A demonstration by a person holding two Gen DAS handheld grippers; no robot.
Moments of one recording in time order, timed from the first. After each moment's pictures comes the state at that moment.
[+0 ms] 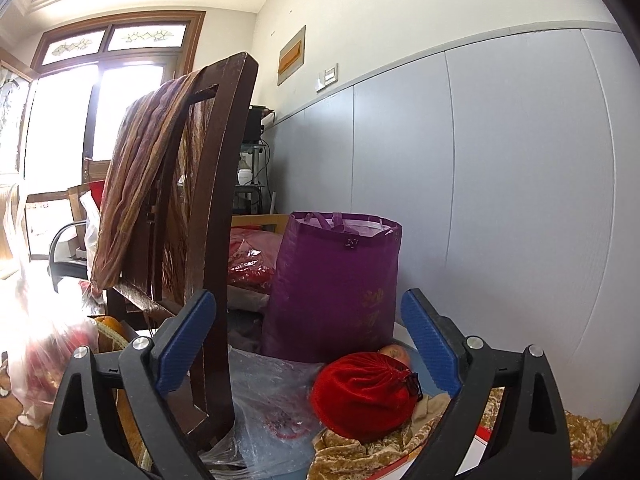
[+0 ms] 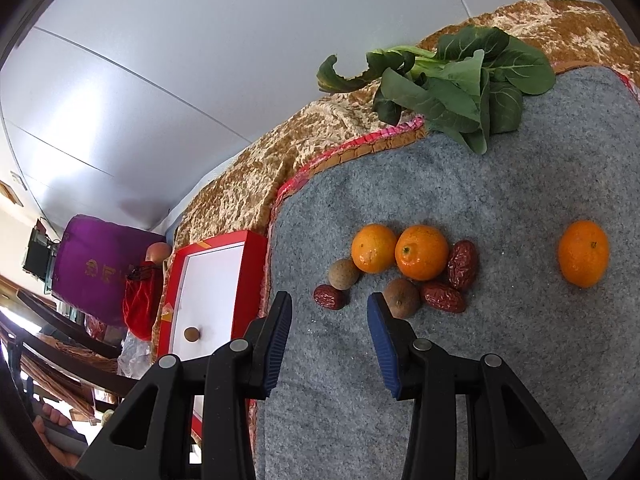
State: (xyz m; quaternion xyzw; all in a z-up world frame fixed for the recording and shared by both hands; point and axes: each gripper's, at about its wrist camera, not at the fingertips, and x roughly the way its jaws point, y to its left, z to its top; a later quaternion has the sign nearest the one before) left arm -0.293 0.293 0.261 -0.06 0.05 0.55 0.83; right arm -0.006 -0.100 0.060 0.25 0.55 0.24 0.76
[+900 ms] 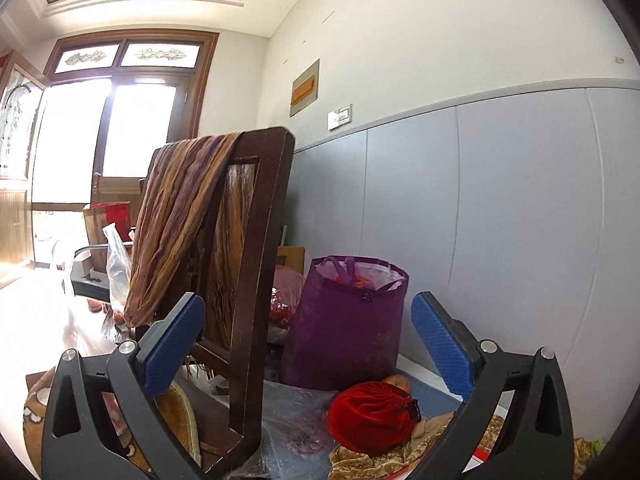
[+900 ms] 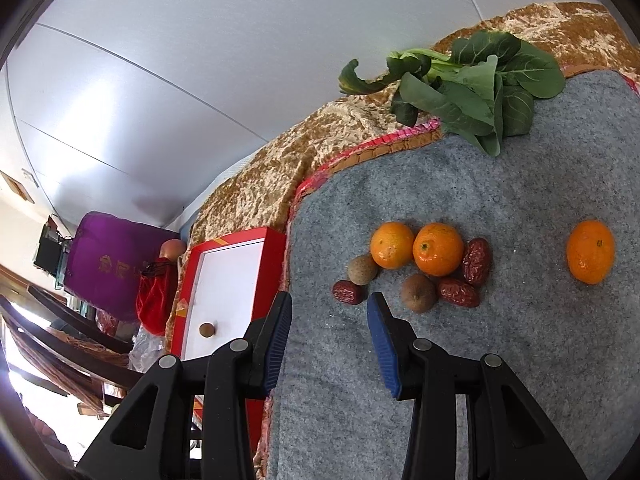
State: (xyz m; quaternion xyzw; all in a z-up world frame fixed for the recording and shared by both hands) left arm -0.352 0.249 0.328 -0.05 0.00 0.55 0.84; right arm -0.012 -0.100 0.072 0.27 0.54 0.27 0.75
